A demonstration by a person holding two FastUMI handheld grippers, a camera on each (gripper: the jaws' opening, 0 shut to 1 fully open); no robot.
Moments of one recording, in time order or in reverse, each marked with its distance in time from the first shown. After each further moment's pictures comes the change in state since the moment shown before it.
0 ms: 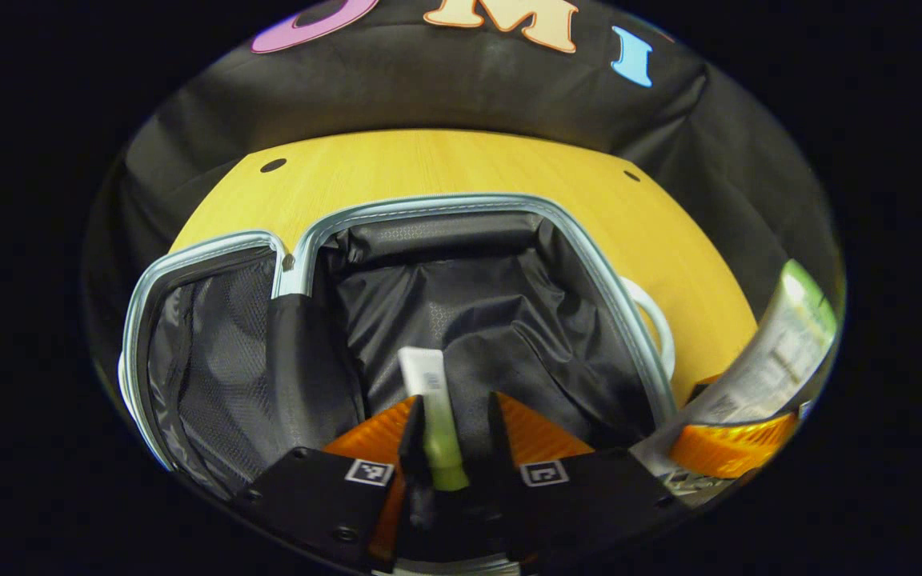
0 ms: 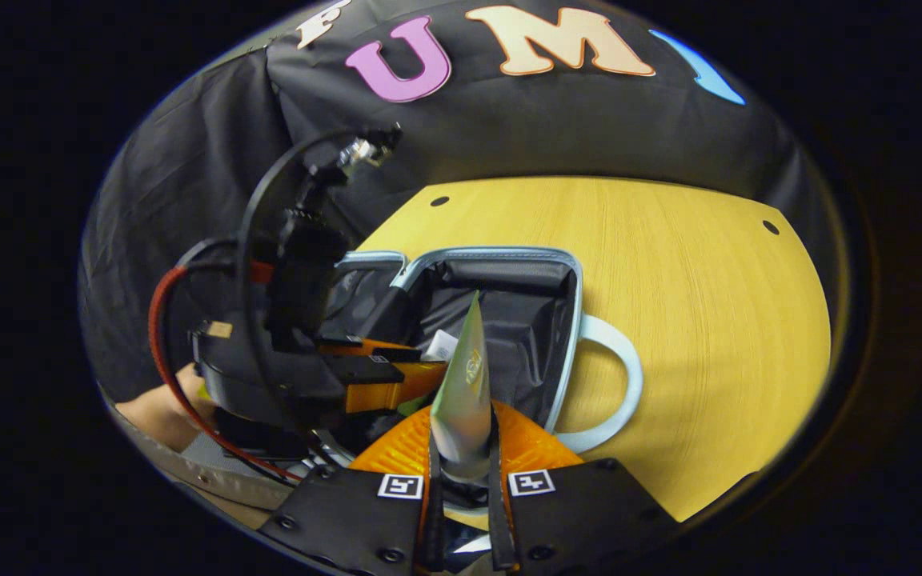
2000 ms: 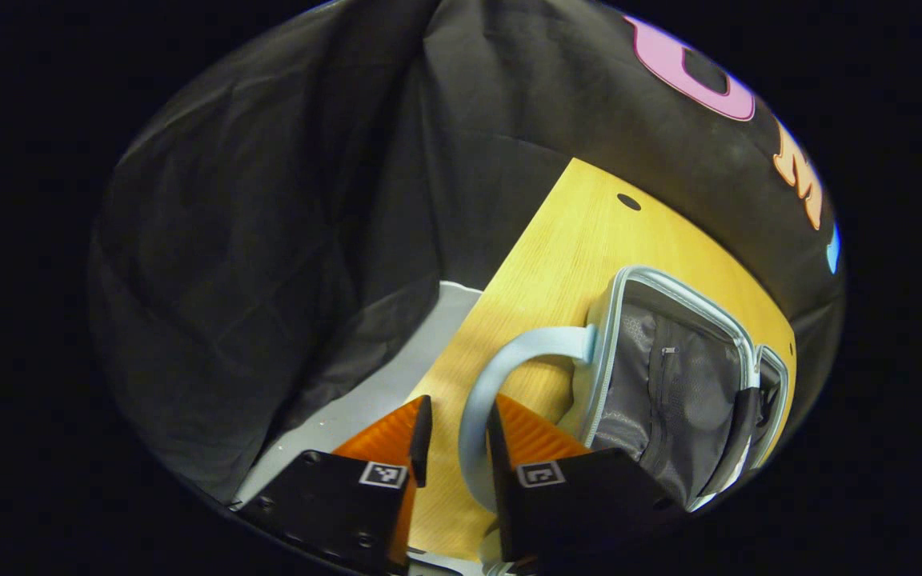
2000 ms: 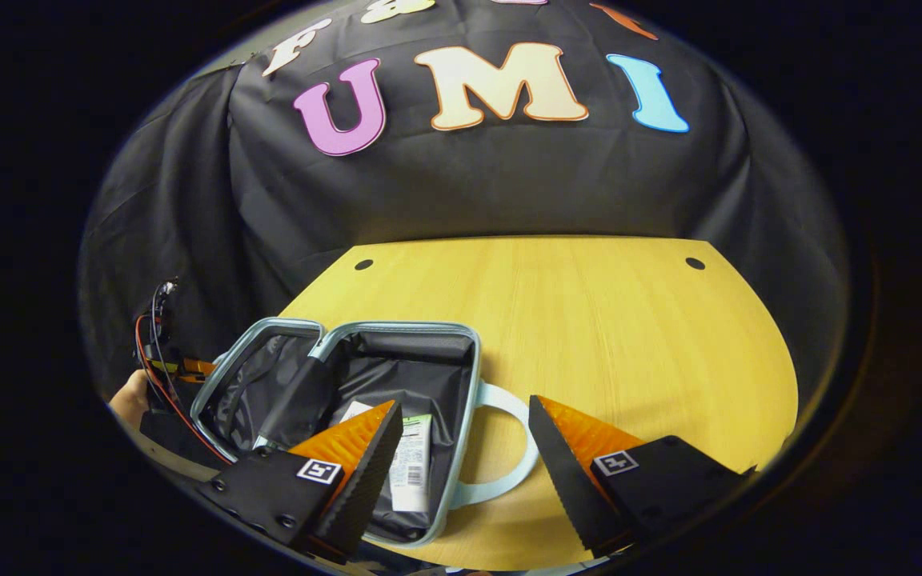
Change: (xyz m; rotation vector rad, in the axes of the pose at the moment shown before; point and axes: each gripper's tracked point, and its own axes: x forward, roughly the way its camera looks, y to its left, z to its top) left arm -0.118 0.362 -0.057 -0.559 -0.120 0.440; right arm -0.026 -0.076 0.069 0.054 -0.267 -0.236
